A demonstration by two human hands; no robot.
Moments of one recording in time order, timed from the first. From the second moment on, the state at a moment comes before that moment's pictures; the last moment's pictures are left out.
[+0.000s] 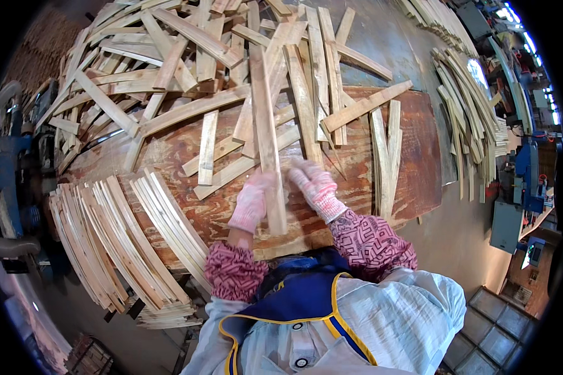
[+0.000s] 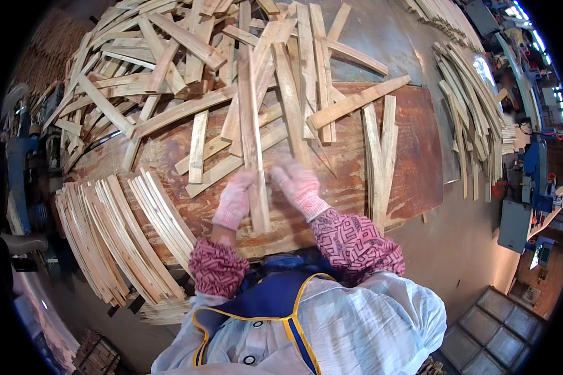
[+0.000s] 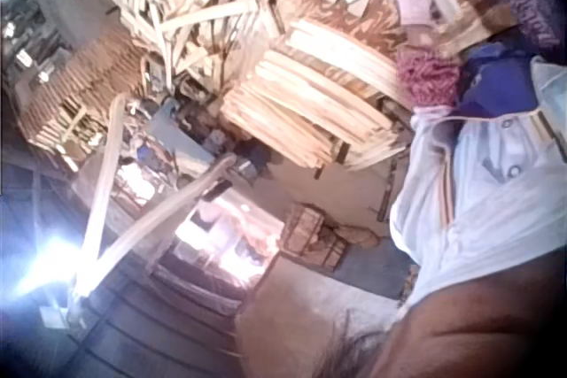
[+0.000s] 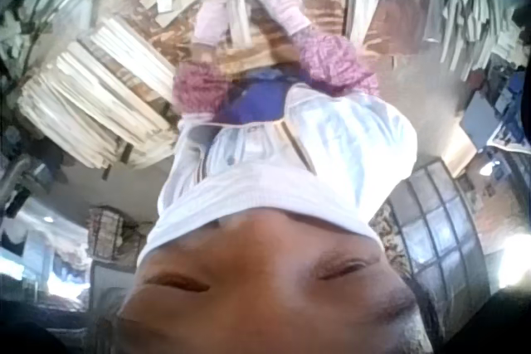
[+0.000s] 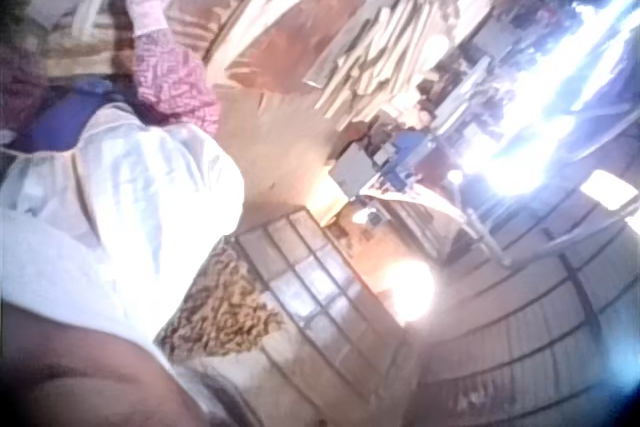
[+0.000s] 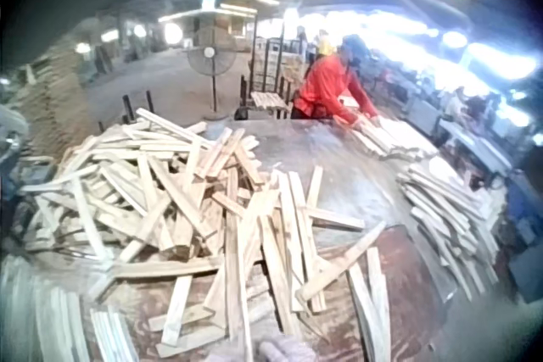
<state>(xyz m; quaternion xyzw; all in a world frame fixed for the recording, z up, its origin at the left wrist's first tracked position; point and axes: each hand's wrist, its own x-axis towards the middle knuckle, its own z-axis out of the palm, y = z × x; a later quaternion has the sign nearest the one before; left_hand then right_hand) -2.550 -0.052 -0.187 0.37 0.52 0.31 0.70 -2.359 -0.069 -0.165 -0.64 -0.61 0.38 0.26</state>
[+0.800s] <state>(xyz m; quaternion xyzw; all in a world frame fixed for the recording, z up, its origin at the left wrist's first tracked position) -2.621 -0.208 -0.161 0.42 0.73 0.25 0.49 -2.366 -0.134 -0.217 -0.78 -0.42 0.42 0.21</state>
